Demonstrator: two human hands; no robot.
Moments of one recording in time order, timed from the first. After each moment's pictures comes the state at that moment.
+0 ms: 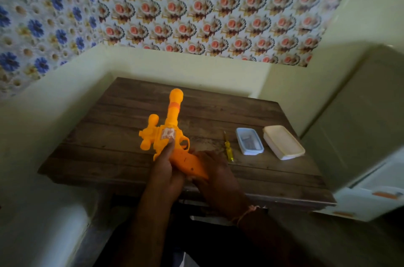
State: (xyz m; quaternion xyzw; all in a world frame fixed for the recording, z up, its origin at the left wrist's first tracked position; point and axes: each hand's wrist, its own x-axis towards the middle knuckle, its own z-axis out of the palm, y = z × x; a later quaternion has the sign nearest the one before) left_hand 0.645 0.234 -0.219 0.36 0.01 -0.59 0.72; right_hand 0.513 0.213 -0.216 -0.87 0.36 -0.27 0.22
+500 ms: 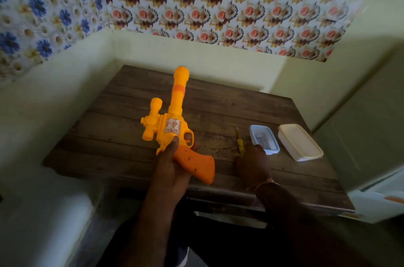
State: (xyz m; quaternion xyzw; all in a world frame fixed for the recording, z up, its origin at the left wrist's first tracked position) left_hand 0.671 0.225 -0.255 0.27 -0.04 -0.59 0.76; right_hand 0.502 0.134 -0.229 -0.72 0.66 -0.11 0.18
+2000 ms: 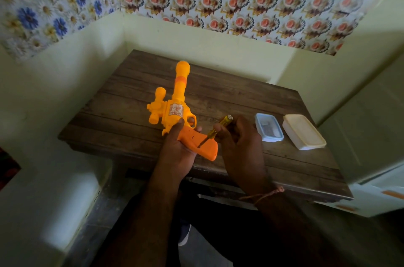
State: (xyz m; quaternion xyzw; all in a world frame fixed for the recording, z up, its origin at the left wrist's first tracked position) left_hand 0.678 0.222 -0.271 0.24 -0.09 -0.59 0.77; right_hand 0.541 0.227 -0.173 -0.75 0.42 -0.42 0.31
